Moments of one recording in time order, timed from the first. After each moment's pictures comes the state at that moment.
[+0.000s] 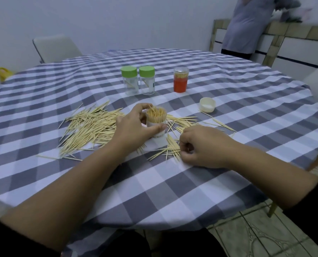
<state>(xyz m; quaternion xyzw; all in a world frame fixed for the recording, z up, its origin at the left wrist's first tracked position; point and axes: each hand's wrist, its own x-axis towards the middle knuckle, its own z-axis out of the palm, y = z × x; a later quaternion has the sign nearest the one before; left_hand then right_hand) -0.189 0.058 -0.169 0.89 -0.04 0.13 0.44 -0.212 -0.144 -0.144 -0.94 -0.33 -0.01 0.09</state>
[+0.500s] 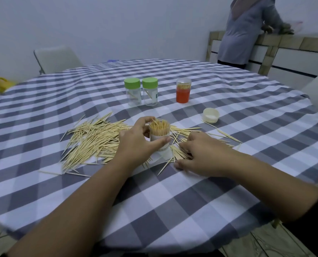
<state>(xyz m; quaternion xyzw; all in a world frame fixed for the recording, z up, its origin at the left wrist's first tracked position) -0.187 0.063 -0.176 0.88 -0.03 0.14 0.46 -0.202 -0.122 -0.140 -0.97 -0.23 0.06 0.02</state>
